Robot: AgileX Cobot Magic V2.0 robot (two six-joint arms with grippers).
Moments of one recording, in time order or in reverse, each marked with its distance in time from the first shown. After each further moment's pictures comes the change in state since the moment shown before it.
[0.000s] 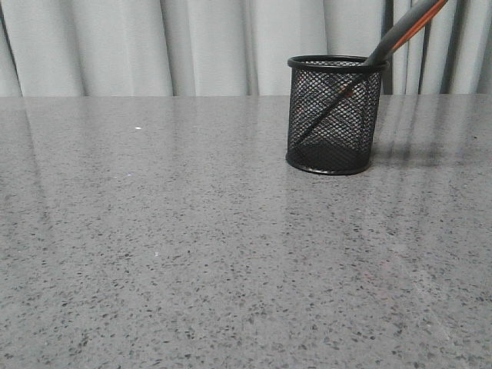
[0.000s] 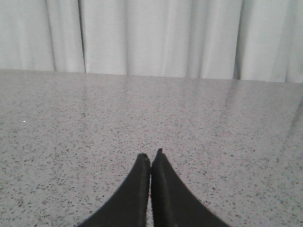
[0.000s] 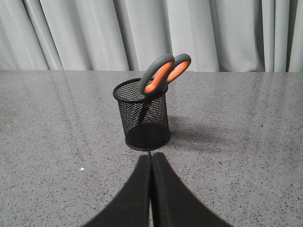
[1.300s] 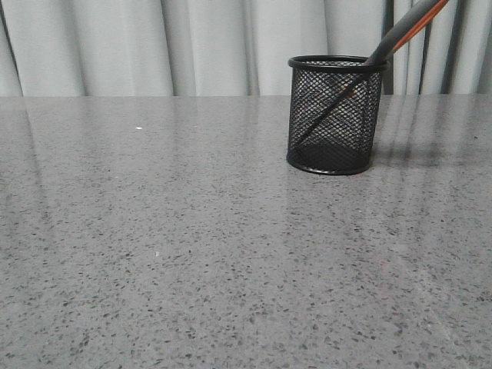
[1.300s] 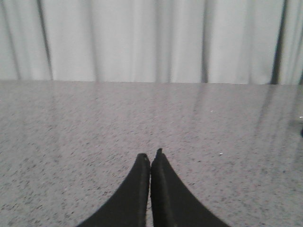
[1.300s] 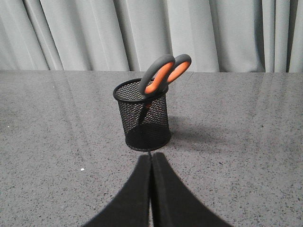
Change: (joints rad) left arm -0.084 0.044 -0.038 0.004 -0.008 -0.012; right arm 0.000 0.000 0.000 0.000 -0.002 0.000
